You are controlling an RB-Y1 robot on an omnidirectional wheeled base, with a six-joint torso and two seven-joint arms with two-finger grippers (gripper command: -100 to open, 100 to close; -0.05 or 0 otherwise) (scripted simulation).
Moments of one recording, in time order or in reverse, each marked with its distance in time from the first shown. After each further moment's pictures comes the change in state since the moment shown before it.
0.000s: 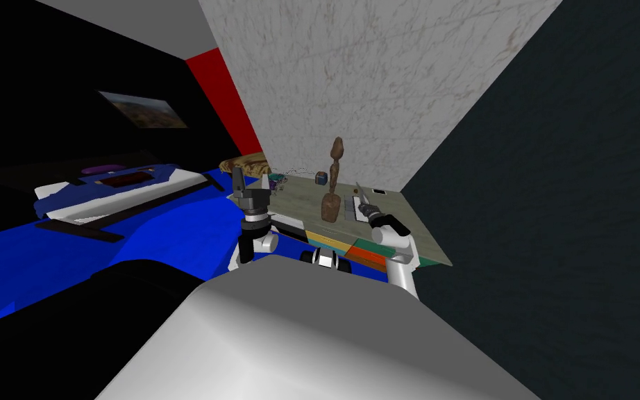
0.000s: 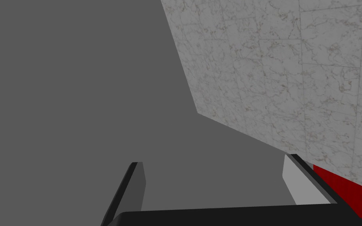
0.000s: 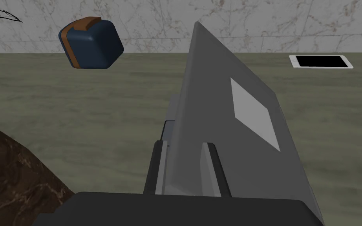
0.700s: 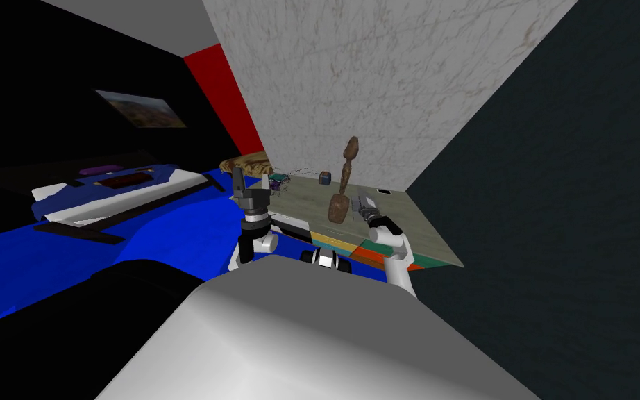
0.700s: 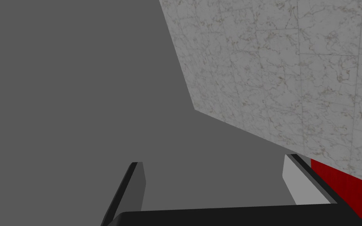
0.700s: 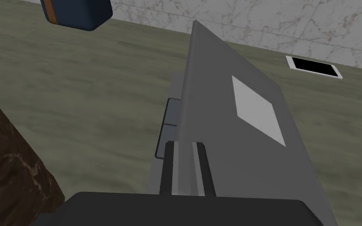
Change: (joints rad) left arm 0.000 0.000 0.000 0.000 0.000 0.000 0.000; right arm -0.027 -0.011 -0.007 0.156 0.059 -0.083 0.170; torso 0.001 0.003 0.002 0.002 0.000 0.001
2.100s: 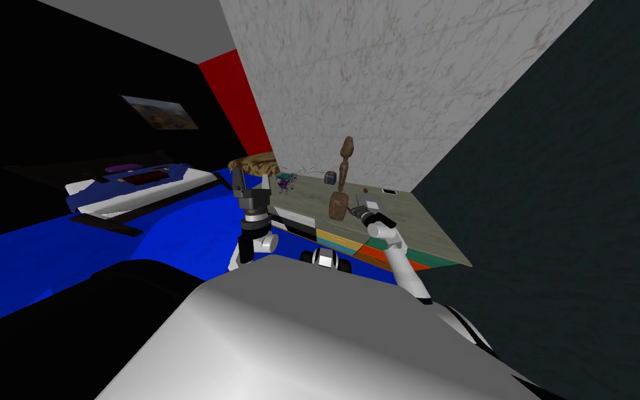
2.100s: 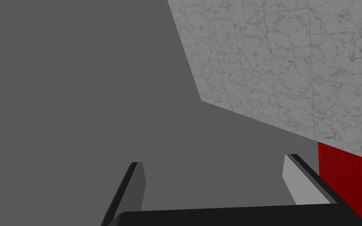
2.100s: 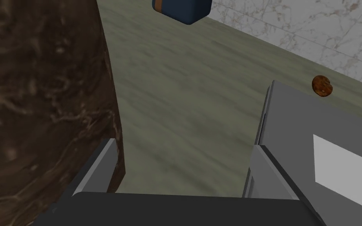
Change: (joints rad) left arm 0.000 0.000 0.000 0.000 0.000 0.000 0.000; right arm -0.141 -0.194 0.165 0.236 -0.430 -0.097 0.304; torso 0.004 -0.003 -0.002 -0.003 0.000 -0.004
